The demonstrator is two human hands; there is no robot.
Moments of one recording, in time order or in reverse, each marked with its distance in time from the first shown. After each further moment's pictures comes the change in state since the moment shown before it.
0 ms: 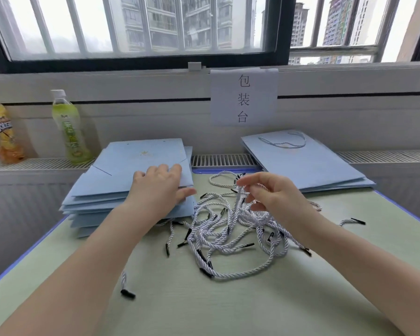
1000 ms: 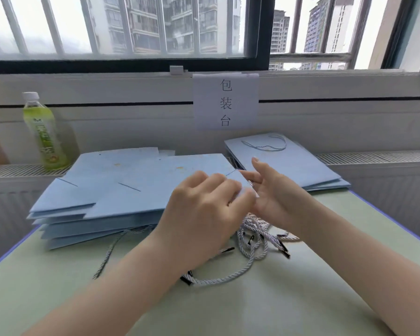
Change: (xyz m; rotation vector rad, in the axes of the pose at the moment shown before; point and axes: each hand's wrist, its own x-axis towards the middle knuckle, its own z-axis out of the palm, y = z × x) left_hand -0.048 0.088 -0.046 -0.166 0.861 0.602; right_hand 0.009 -0.010 -0.026 0.803 -0.070 0.346
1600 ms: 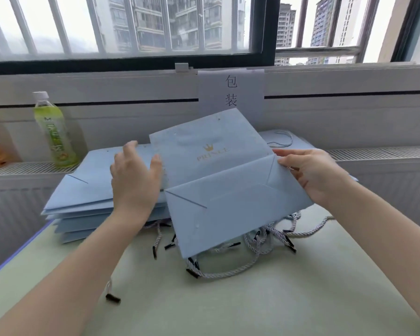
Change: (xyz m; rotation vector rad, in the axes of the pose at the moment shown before) left_hand -0.031 -0.082 0.016 -0.242 -0.187 -1.233; right_hand 0.005 -0.039 -0.030 -0.409 0.330 -0.181
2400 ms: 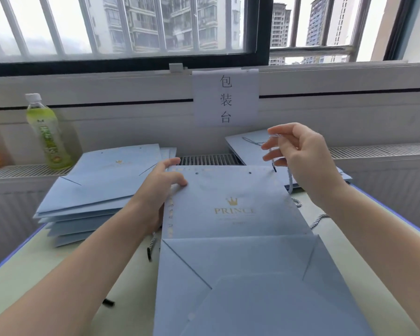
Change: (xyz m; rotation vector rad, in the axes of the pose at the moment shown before) left_hand -0.021 0.035 -0.003 -0.817 -0.622 -0.514; right_hand -0.015 -0.006 0.010 -0.316 0.069 -0.572
